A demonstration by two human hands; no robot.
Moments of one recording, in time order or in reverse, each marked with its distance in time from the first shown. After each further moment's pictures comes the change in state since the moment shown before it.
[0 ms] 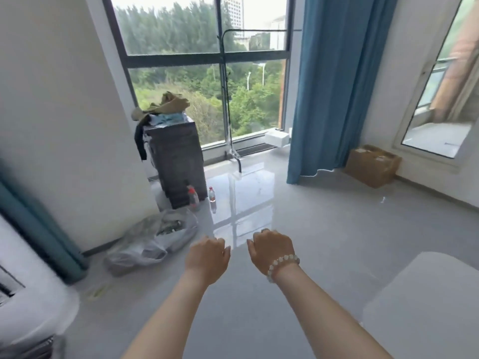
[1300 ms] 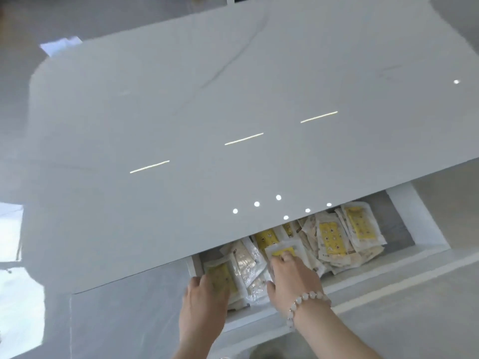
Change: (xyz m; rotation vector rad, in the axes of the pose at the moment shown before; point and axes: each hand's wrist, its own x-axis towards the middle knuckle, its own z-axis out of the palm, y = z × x) left_hand -0.224 0.542 0.474 -0.018 -1.053 0.630; right_hand -0.519 0.414 0.351 0.523 -0.525 1.467
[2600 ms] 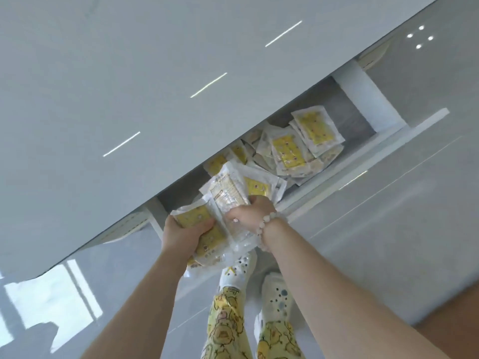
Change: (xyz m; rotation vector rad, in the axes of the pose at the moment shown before) left_hand 0.003 0.032 0.027 -0.617 -0.088 -0.194; right_hand -0.003 0.037 0.046 1.321 -0.195 0.455
